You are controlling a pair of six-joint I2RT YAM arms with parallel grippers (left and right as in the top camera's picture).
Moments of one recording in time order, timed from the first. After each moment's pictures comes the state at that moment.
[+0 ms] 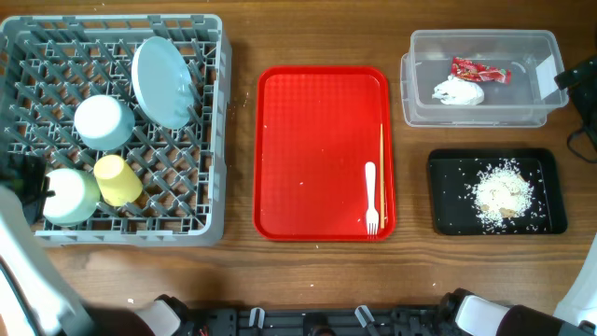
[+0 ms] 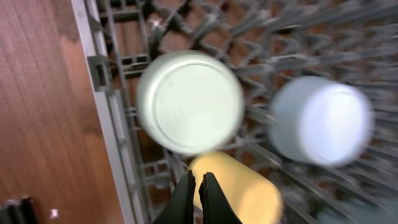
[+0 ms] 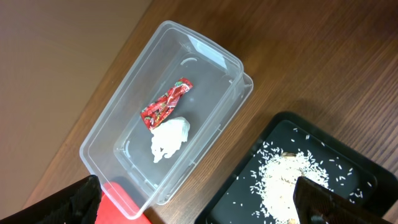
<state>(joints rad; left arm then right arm) 0.73 1.38 1.34 -1.13 -0.03 -0.71 -0.47 1.41 1.60 -1.05 -0.03 0.55</state>
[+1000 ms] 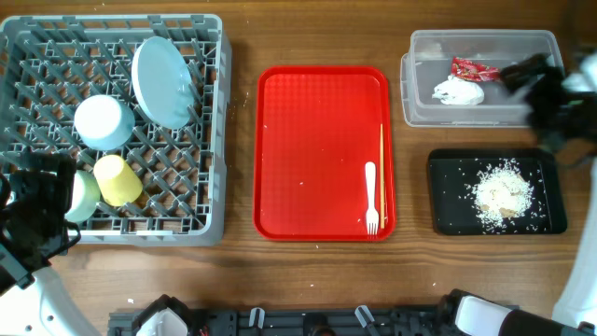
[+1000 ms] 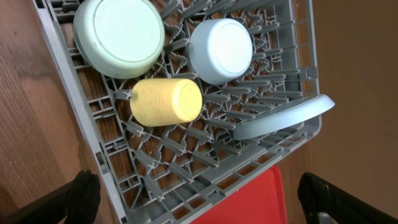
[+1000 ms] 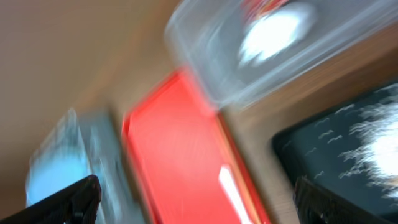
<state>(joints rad) 0.73 1.04 1.34 -1.28 0.25 -0.73 -0.30 1.41 1.57 -1.19 -0.47 0.39</state>
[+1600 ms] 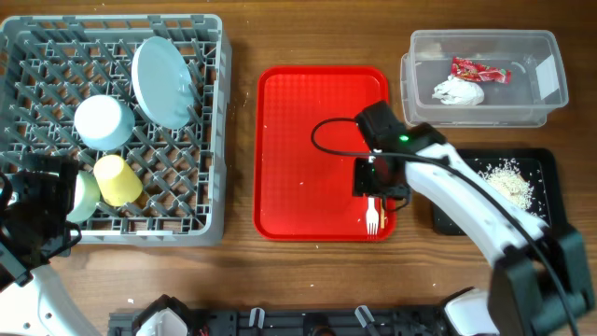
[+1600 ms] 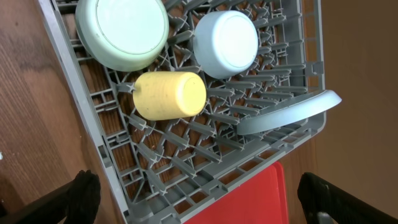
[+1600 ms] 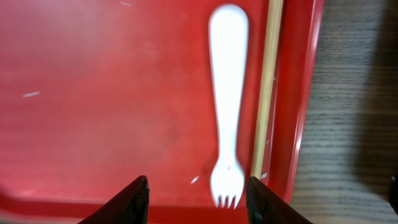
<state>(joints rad) 0.73 1.04 1.34 -1.30 0.25 -0.73 0.45 1.64 1.07 -0.94 -0.06 0.53</state>
